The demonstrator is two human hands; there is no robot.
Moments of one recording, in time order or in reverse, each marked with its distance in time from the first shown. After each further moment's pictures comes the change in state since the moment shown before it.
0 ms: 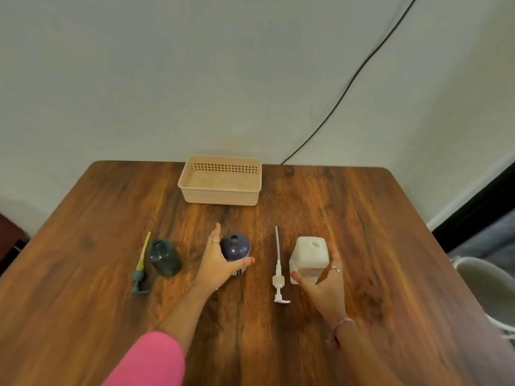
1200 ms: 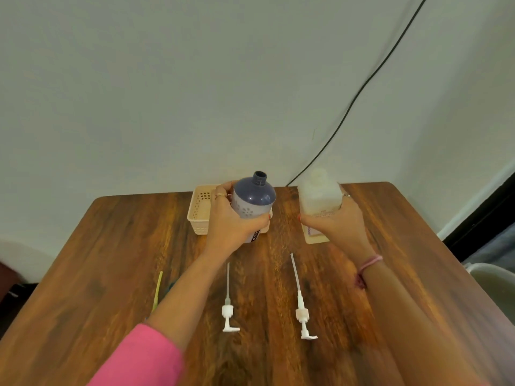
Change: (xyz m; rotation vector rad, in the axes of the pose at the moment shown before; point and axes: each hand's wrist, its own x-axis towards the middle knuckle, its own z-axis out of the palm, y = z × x) left_hand 0.045 0.135 -0.081 -0.186 0.158 0.434; right_hand 0.105 -0.184 0.008 -0.101 0.002 -0.211
